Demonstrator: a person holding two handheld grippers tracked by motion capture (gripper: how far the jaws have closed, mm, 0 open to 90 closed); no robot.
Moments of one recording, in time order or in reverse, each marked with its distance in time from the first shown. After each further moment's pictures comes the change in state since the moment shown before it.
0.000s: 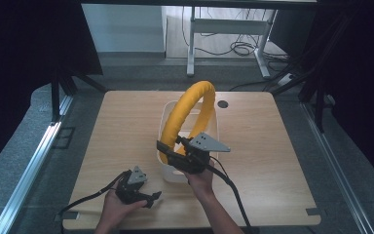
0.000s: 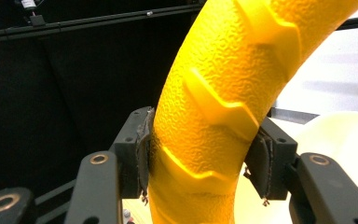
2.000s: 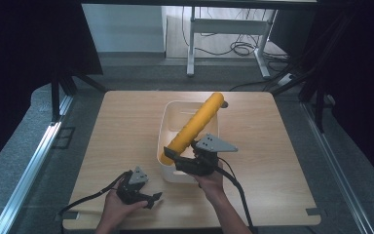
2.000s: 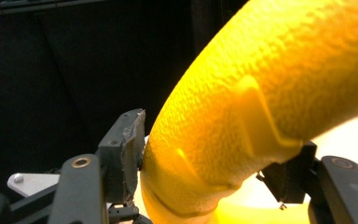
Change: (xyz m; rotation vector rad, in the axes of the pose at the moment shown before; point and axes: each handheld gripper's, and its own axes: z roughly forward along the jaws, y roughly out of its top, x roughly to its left) left arm -0.001 0.000 0.002 0.013 -0.010 -0.002; right arm -0.010 0.001 -0.020 0.093 0.002 -0.021
